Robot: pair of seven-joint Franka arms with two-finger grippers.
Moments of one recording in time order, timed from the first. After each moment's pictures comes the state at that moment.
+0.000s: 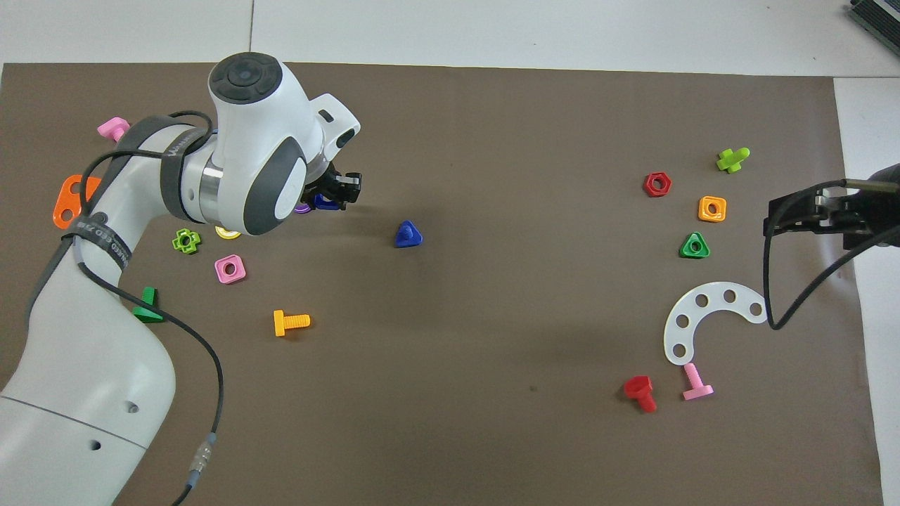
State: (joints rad) left arm -0.33 0.55 -0.03 -1.44 -0.04 1.89 -0.24; right arm 0.14 -0.01 -0.15 -1.60 0.00 1.57 0.17
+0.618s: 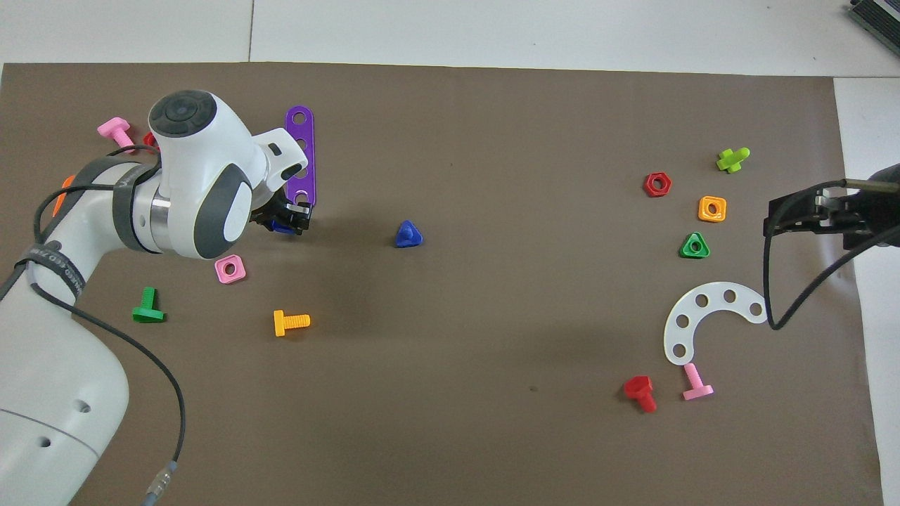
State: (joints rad) left arm -0.24 0.41 -0.03 -1.78 -0.04 2.06 -0.04; right arm 0.14 -0.01 -0.15 -1.60 0.00 1.57 0.17
